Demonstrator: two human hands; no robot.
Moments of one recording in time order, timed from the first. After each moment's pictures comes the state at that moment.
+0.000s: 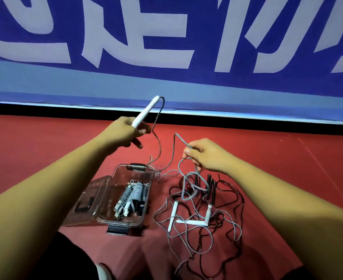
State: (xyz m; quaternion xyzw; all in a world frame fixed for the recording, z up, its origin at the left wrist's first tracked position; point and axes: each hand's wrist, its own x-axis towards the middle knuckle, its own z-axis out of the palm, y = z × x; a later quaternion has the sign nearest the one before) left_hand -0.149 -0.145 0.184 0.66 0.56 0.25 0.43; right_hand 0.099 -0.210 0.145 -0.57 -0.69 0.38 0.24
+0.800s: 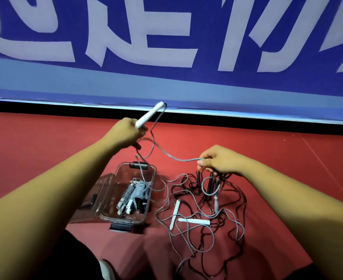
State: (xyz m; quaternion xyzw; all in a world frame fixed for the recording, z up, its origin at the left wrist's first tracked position) left_hand -0.147 -0.149 0.181 0.66 0.62 0.23 0.36; right_hand 0.130 -0.211 0.131 -0.61 -0.65 0.44 0.13
